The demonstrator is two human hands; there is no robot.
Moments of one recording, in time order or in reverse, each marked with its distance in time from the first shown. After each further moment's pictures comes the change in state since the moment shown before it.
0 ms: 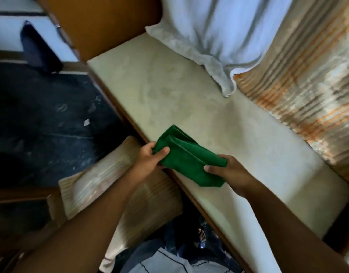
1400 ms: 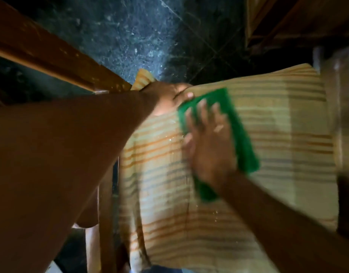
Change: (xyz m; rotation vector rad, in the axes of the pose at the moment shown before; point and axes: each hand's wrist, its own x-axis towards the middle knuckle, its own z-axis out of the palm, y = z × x) left_hand 0.190 -0.347 -0.496 1.211 0.000 -0.071; right_hand 0.322 0.280 0.493 -1.589 -0.305 -0.804
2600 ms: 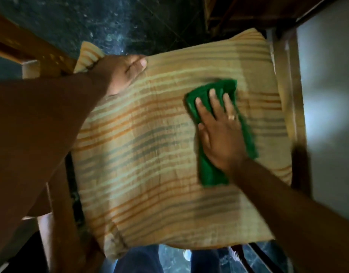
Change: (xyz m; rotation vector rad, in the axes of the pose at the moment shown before) left_hand -0.004 0.004 0.009 -0.108 0.223 -0.058; right_hand -0.063 0.096 -0.015 -0.003 0.020 0.100
